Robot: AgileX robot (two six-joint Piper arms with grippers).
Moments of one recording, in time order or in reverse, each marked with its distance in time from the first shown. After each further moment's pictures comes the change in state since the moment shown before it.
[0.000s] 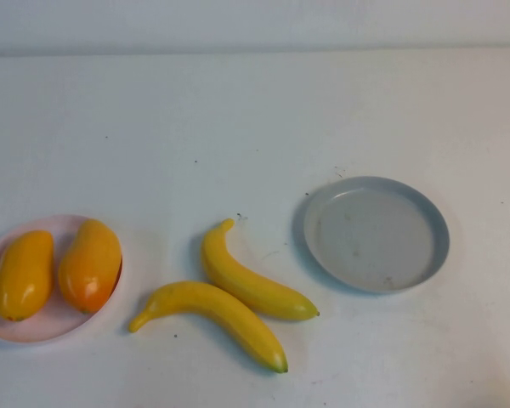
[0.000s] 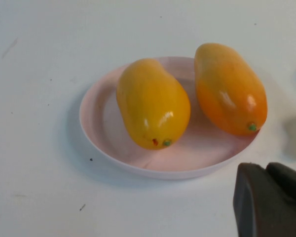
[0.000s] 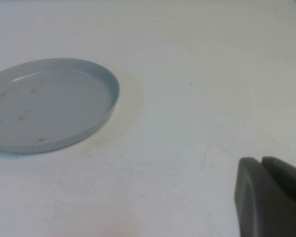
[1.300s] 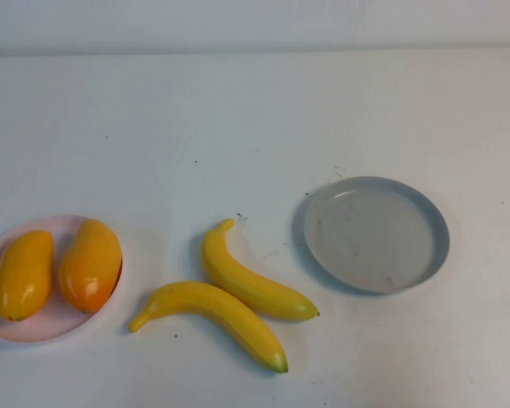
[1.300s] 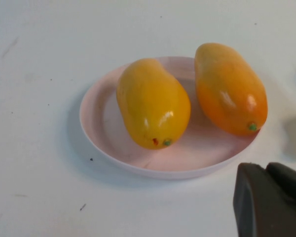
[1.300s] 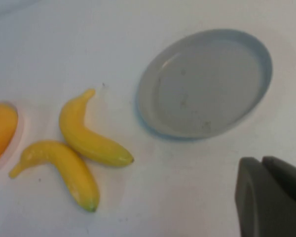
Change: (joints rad) right arm 0.000 0.445 -0.447 0.514 0.351 -0.086; left arm 0.000 0.000 0.000 0.000 0.000 0.000
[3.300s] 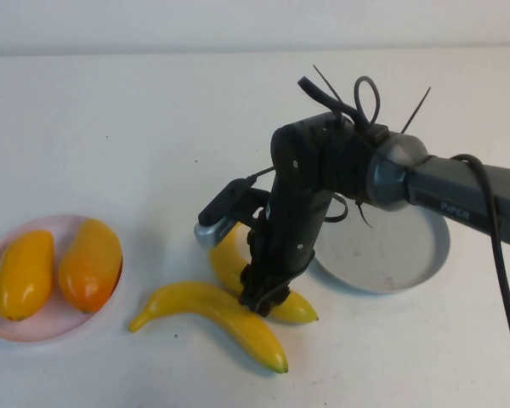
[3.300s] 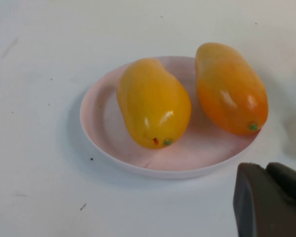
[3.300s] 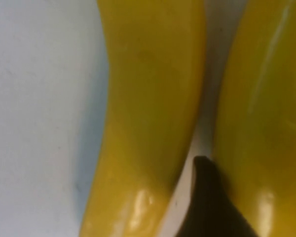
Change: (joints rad) right arm 0.708 1.705 -1.300 -0.454 0.414 -0.227; left arm 0.000 0.000 0.000 0.000 0.000 0.000
